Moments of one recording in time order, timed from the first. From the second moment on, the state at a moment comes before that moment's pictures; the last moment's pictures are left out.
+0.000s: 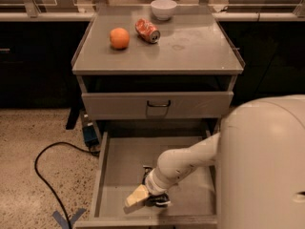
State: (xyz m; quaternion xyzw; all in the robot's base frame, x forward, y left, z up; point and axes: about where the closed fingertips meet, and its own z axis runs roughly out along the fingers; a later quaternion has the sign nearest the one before) arm 0.460 0.019 0.420 -0.28 0.94 0.20 0.06
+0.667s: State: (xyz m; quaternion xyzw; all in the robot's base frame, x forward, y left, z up) arm 0.486 0.017 0.416 -0.25 0.95 0.15 0.09
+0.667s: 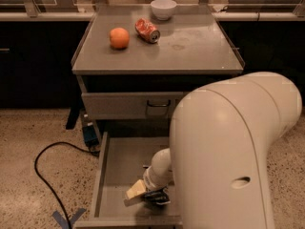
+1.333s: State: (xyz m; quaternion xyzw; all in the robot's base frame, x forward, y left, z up) arm 0.473 0.021 0.355 -0.21 0.95 0.24 0.00
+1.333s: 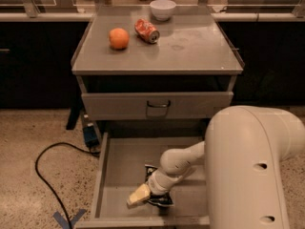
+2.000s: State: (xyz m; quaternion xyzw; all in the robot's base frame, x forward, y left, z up) arm 0.473 0.021 0.359 -0.21 0.95 0.24 0.00
